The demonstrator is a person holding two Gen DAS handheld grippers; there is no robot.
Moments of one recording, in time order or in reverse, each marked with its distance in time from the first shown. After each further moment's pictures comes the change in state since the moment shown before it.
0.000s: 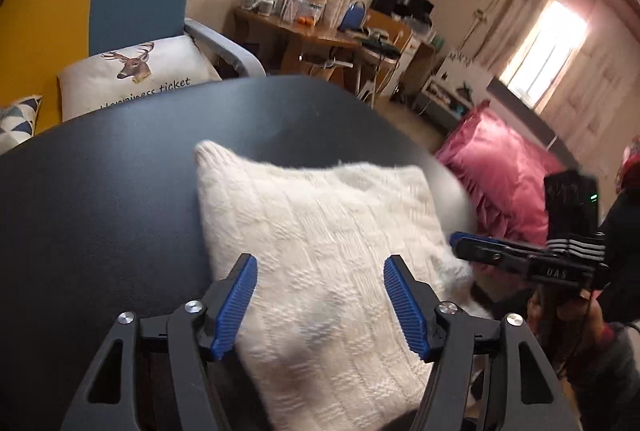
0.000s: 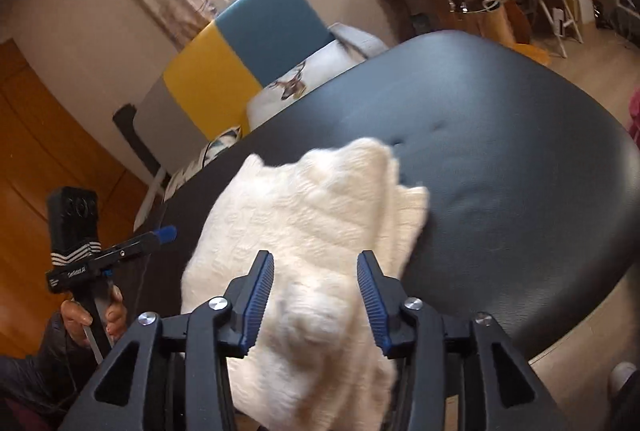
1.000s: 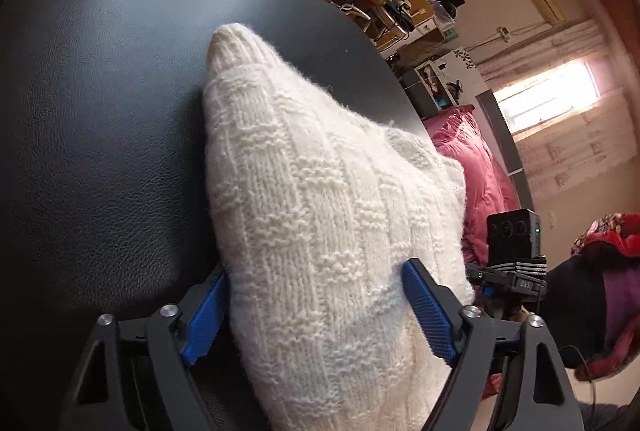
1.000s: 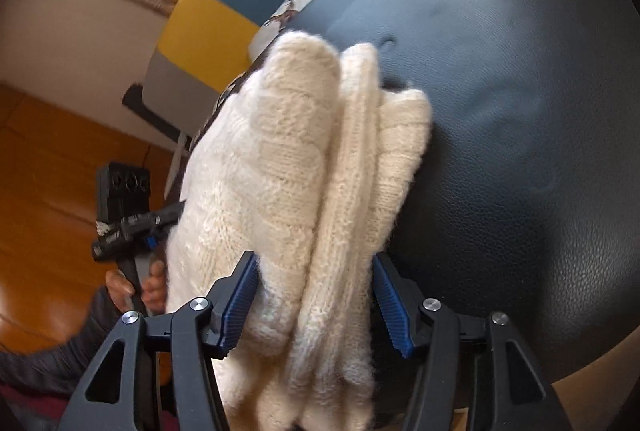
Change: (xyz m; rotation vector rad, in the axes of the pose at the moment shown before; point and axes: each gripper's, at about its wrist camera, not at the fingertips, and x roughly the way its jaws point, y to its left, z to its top) left arm 0.062 0.050 -0.005 -0.251 0.204 -0.192; right arm 0.071 -0.039 -0.005 0.088 0.270 0.143
